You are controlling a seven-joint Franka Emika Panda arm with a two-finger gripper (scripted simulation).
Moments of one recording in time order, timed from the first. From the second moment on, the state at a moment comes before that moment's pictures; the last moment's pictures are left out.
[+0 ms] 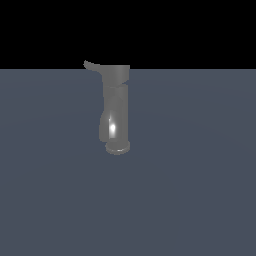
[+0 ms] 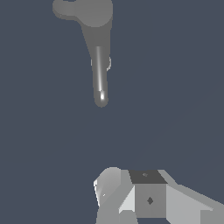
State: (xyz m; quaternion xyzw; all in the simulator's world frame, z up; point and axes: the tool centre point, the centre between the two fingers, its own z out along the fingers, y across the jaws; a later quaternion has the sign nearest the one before) arm -0.263 -0.007 0.479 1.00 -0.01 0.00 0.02
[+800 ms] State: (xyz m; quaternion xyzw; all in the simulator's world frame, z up) arm -0.254 0.004 0.488 1.00 -0.01 0.01 0.00
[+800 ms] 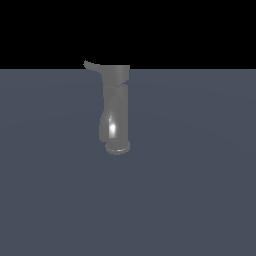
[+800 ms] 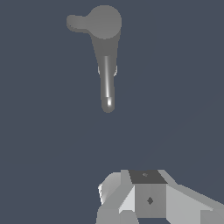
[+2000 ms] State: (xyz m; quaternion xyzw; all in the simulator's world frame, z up) arm -0.172 0.019 0.476 0.98 -0.19 0.01 -0.01
